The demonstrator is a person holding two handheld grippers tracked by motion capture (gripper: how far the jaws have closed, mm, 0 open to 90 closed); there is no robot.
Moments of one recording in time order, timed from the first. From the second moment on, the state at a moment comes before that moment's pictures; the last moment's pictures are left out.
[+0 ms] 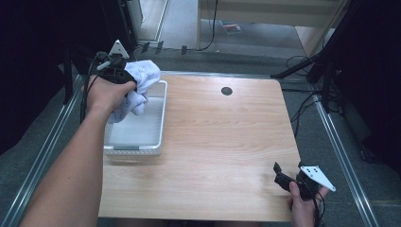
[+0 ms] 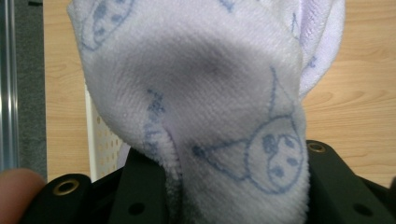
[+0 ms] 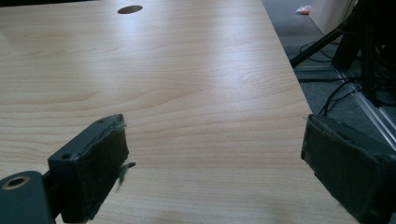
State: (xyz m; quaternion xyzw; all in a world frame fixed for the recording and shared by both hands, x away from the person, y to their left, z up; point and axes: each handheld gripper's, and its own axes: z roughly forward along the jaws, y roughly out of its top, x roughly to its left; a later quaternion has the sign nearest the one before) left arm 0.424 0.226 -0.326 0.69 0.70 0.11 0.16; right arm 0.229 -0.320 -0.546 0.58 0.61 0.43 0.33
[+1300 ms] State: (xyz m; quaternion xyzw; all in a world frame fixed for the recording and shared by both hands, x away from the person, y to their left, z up) left arm 0.440 0.077 -0.332 0.75 0.63 0.09 0.18; right arm 0.231 -0.316 -0.546 0.57 0.62 0.43 0.32
